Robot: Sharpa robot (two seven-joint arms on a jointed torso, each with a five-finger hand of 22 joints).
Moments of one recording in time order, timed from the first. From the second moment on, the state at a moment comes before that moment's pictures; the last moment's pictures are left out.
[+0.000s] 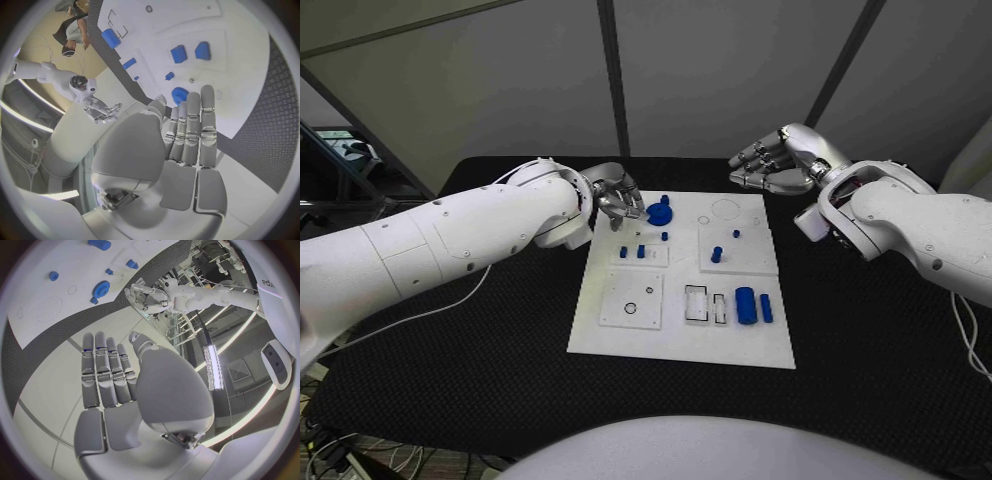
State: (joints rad) left arm 1.17 -0.66 0.07 1.29 -1.08 -0.11 -0.26; left_hand 1.47 -0.06 0.14 0.17 0.14 0.74 0.17 0.41 0.44 0.81 0.10 0.69 0.43 1.09 0.03 0.74 0.72 0.19 1.10 0.13 0.45 0.79; right arm 1.19 -0.79 0.07 1.39 -0.96 -0.33 0.17; right_hand 1.44 -0.12 0.23 0.19 0.30 1.01 0.20 0.07 0.07 1.20 0.14 0.07 0.07 1.25 0.08 0.07 0.18 0.17 0.94 0.19 0.42 0.33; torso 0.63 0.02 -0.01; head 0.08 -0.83
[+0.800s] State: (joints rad) left arm 1.16 -0.52 0.03 1.16 -1.39 -0.11 -0.03; left_hand 1.48 -0.14 0.18 0.15 0.14 0.90 0.13 0.25 0.21 0.95 0.08 0.44 0.14 1.40 0.00 1.20 0.95 0.13 1.42 0.09 0.98 1.15; right arm 1.19 -0.78 0.07 1.39 -0.96 -0.33 0.17; right_hand 1.44 -0.12 0.23 0.19 0.30 1.00 0.21 0.07 0.07 1.20 0.14 0.07 0.07 1.25 0.08 0.07 0.18 0.17 0.94 0.19 0.42 0.33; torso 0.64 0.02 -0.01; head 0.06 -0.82
